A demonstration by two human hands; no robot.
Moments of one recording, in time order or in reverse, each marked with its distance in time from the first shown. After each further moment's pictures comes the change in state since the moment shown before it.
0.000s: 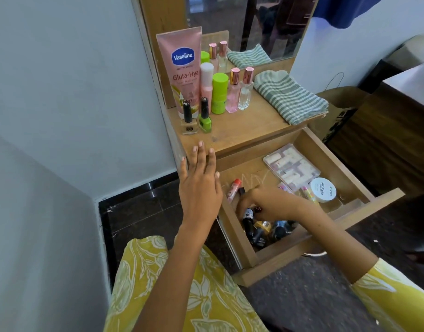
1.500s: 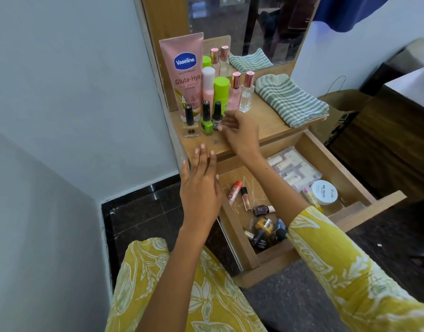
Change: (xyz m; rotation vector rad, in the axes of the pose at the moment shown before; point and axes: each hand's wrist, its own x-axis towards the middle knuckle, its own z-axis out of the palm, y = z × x) left_hand -0.001 0.002 -0.003 -0.114 0.032 0.001; right_hand 0.100 -0.009 -0.073 0.715 1.144 0.211
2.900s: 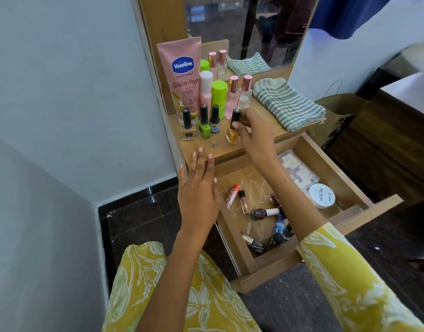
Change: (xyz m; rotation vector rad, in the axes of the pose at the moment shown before) left_hand -0.001 0.000 0.001 0.002 -0.002 -0.013; right_hand -0.012 -0.014 -0.038 -0.174 0.005 -0.176
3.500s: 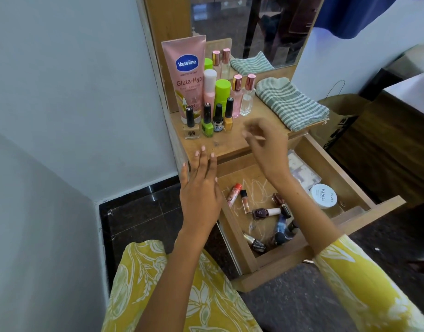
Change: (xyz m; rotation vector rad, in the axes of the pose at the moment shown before) left_hand 0.000 -0.003 0.003 0.011 -0.006 0.008; right_hand -0.021 0.017 -0.009 0.042 0.058 -0.075
